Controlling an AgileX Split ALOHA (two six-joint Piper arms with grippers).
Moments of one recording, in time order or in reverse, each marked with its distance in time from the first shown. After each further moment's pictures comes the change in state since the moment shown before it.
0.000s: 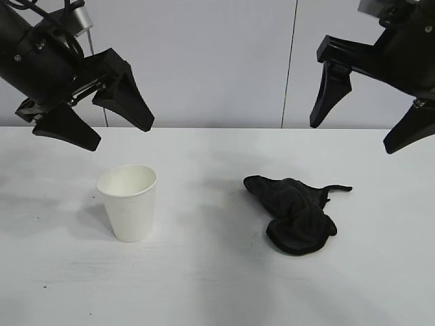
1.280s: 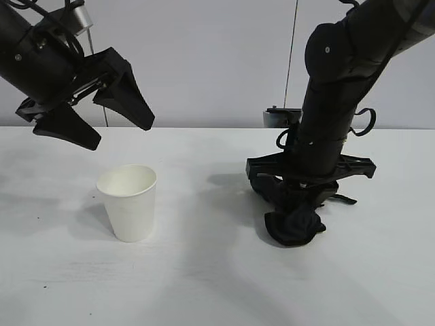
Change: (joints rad) left arm 0.000 0.000 0.000 -0.003 -0.005 0.000; right arm 0.163 0.495 -0.250 -0.293 0.009 0.112
